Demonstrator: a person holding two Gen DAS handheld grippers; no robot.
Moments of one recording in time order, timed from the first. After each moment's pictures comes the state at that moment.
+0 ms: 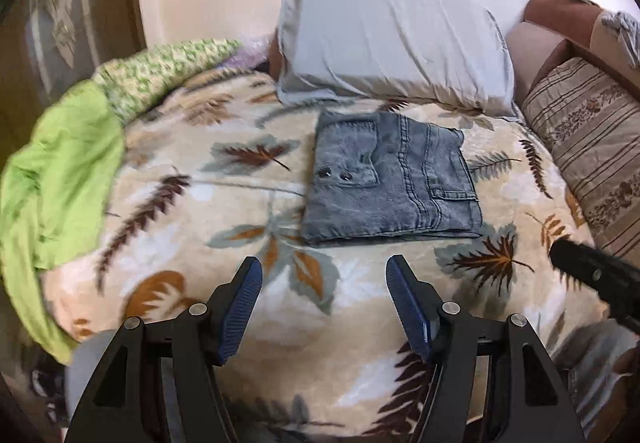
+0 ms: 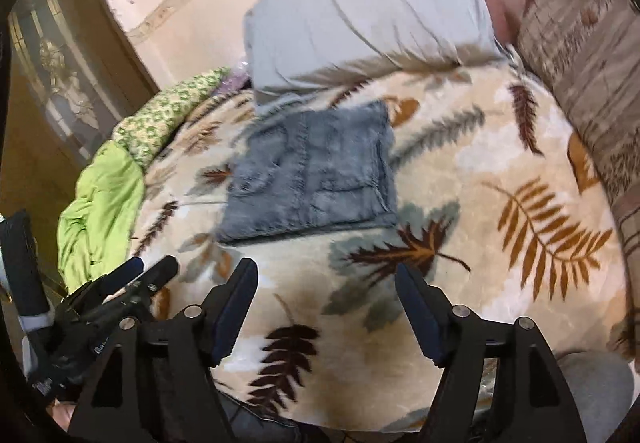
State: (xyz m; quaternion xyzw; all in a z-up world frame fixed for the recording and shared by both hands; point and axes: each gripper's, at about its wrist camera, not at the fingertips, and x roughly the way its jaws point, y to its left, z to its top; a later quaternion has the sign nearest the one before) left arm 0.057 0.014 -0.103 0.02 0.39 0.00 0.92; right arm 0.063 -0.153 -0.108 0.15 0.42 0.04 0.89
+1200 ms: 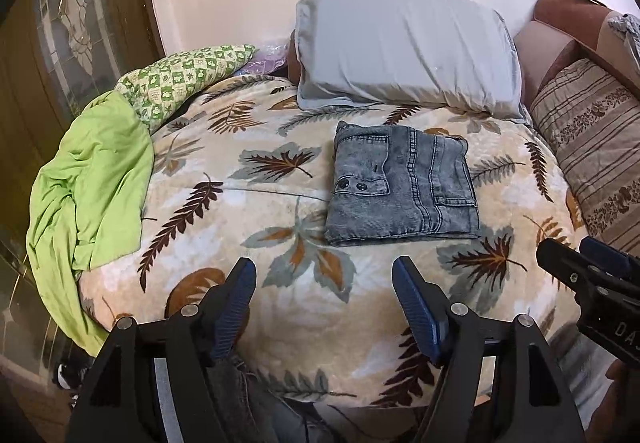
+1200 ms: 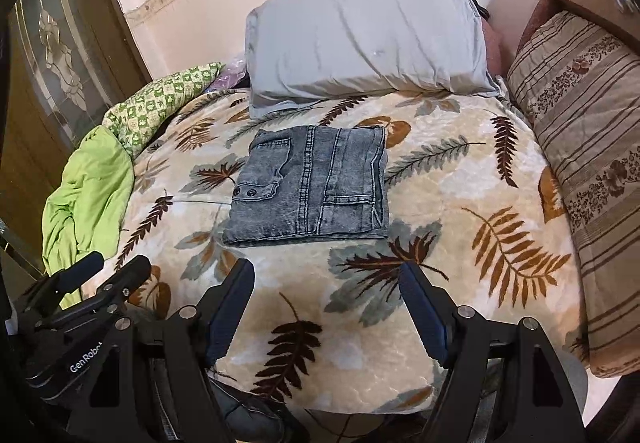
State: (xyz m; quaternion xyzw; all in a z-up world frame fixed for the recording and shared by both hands) left arm 0.045 0.020 -0.045 0.03 0.41 0.01 0.91; right arm 0.059 -0.127 -0.066 0.09 0.44 0.00 0.89
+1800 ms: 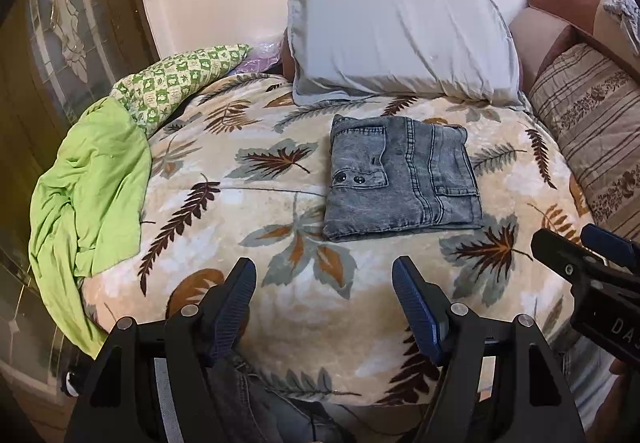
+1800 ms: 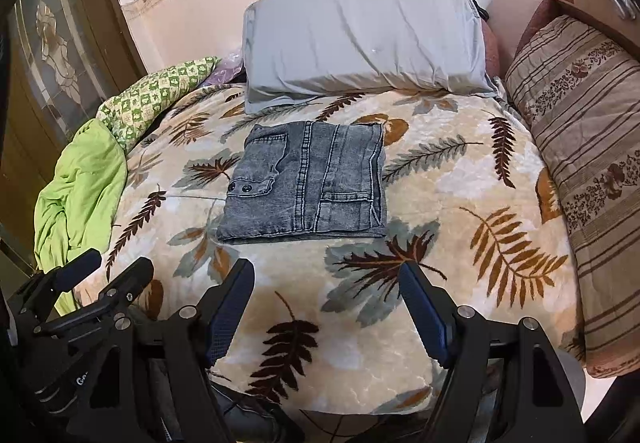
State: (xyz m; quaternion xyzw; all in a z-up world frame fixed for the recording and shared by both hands) left arm 0.050 0.015 -0.053 0.05 0.42 0.01 0.91; right arm 0.064 -0.125 -0.071 0.08 0.44 0.00 0.89
